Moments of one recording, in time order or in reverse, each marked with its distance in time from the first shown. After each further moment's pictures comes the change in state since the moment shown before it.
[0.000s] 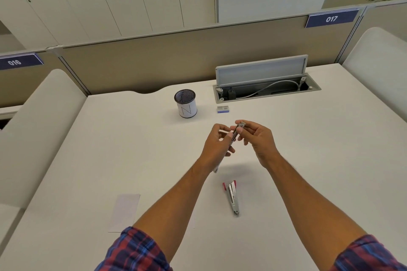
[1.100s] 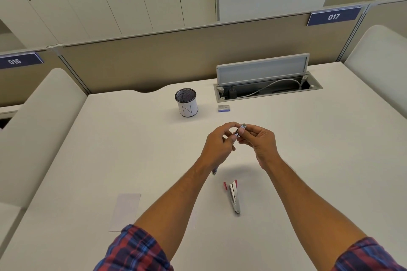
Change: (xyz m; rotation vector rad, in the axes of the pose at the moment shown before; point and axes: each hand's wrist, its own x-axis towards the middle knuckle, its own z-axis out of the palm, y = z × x) left_hand -0.002 0.005 -0.001 0.251 0.011 0.214; right_hand -0.004 0.011 0.003 0.165 0.070 0.021
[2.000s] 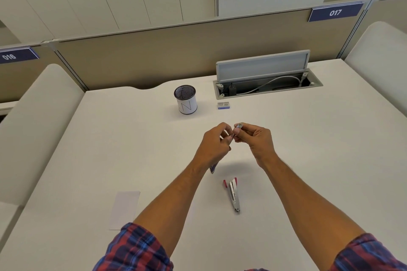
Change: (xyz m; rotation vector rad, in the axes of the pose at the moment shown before) left_hand 0.003 -0.015 -0.007 0.144 -0.032 -0.024; right_hand 0.003 0.010 0.006 -0.119 -0.014 -0.035
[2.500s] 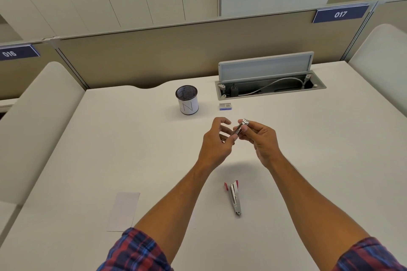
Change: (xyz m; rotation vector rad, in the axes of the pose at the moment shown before) left_hand 0.001 -0.001 0.003 -0.152 0.142 0.053; right_hand 0.011 -0.004 -0.007 0.155 -0.068 0.017
